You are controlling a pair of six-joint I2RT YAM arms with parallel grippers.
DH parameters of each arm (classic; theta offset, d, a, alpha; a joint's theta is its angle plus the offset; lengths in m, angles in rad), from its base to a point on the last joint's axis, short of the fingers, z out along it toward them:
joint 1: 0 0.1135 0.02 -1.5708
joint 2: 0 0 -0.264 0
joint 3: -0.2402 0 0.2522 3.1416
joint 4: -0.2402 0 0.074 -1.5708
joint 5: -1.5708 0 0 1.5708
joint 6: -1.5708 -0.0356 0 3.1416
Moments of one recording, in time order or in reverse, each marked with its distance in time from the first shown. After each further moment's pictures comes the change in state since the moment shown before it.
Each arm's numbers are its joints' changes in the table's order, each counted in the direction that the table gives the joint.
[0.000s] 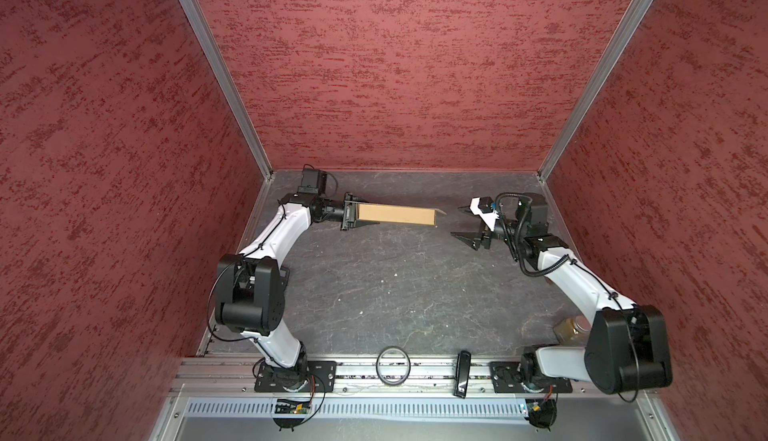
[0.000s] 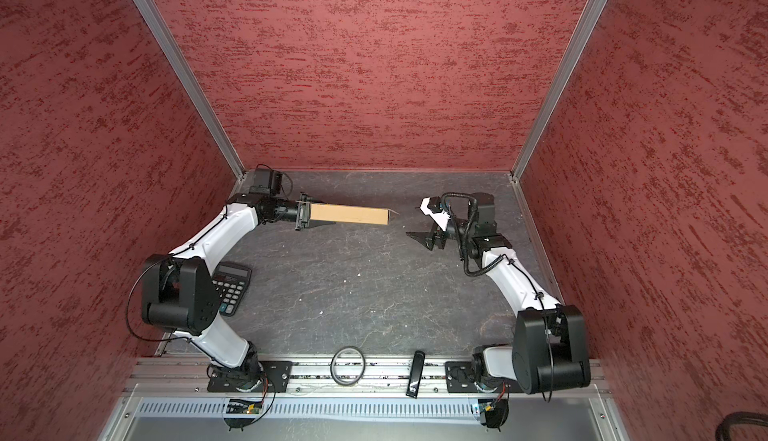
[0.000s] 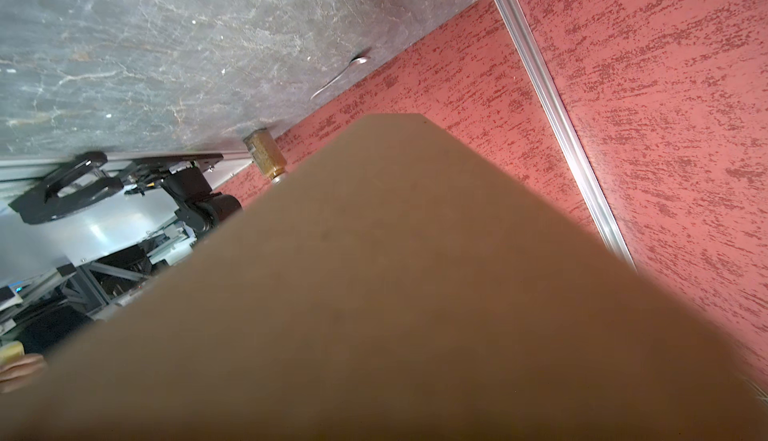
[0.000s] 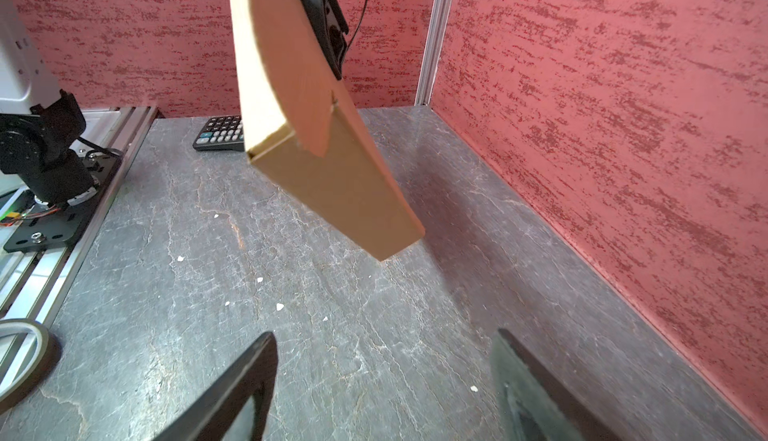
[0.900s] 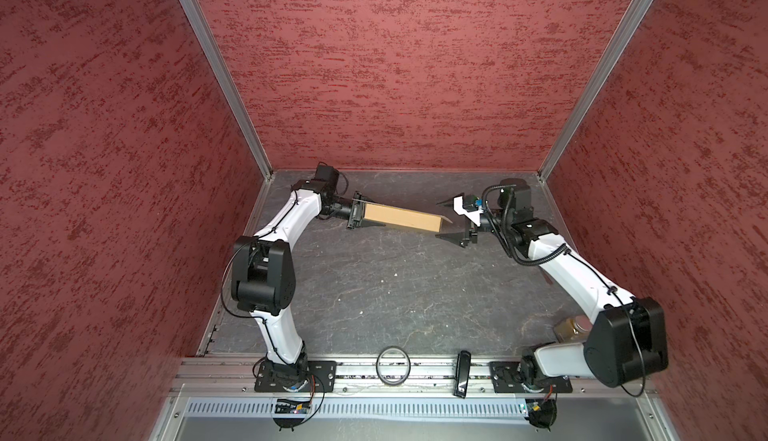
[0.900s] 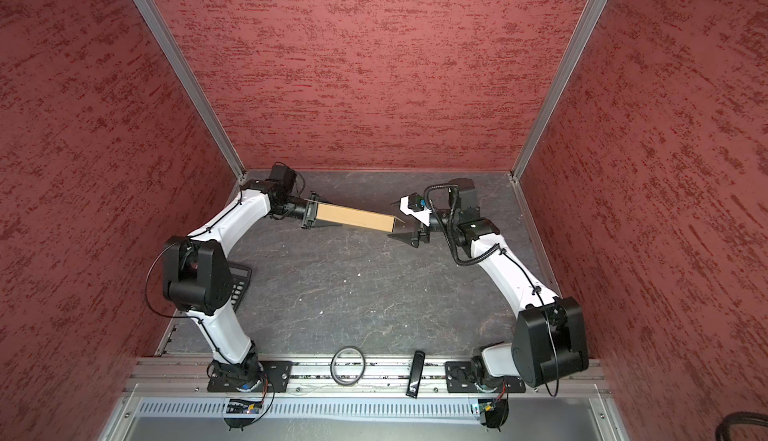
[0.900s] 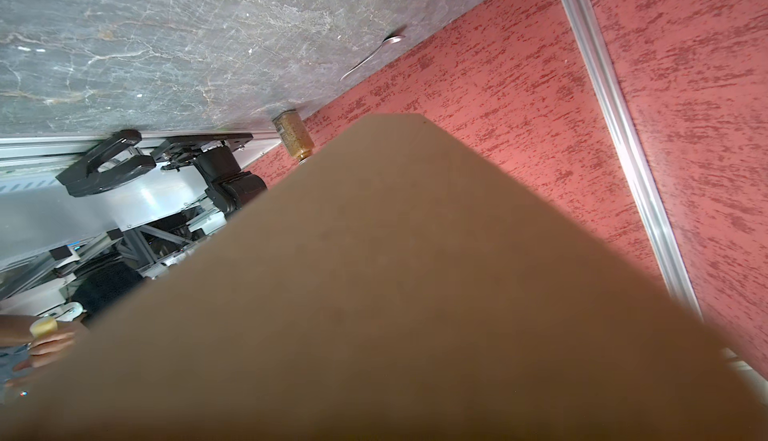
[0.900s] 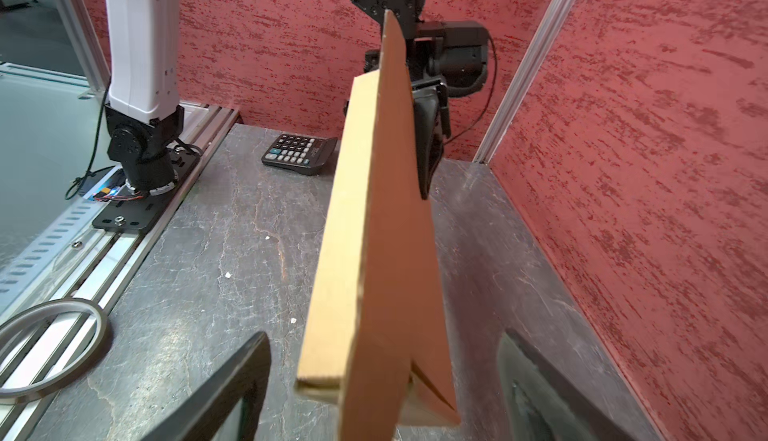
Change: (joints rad) left arm -0.060 0.145 -0.156 -0.233 -0.020 -0.188; right arm 0.175 0.061 -0.194 -0.153 0.073 0.140
